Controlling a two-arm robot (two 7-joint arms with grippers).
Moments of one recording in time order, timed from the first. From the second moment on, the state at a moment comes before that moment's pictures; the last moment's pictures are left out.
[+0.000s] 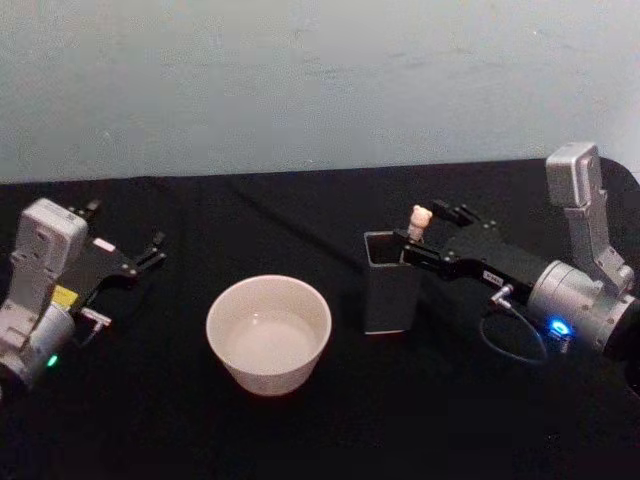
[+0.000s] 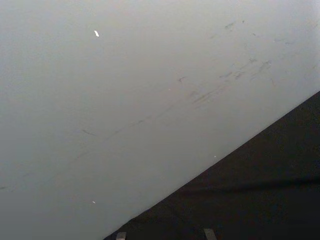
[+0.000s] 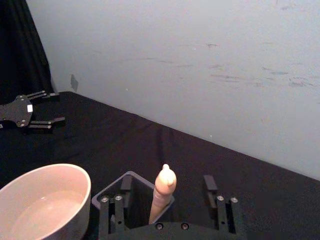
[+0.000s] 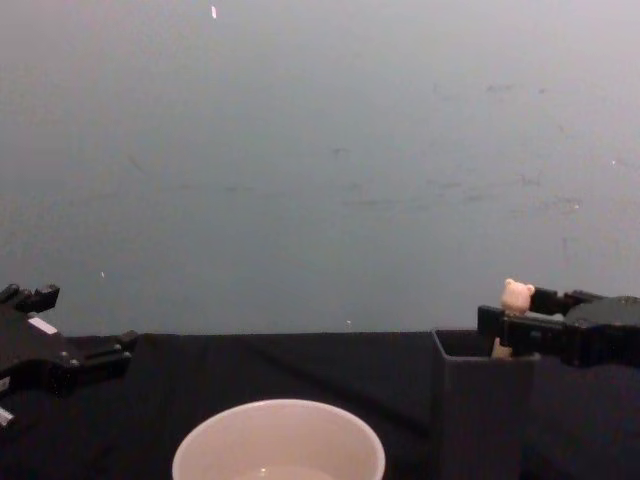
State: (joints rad) left arm -0.20 0.60 0.45 -1.41 -0.25 -0.12 0.03; right arm 0.26 0.47 -0.36 -1.43 0.49 0.06 0.48
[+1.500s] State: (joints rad) left arm -0.20 0.60 0.45 -1.41 -0.25 -0.12 0.03; right arm 0.26 0.47 -0.36 -1.43 0.49 0.06 0.48
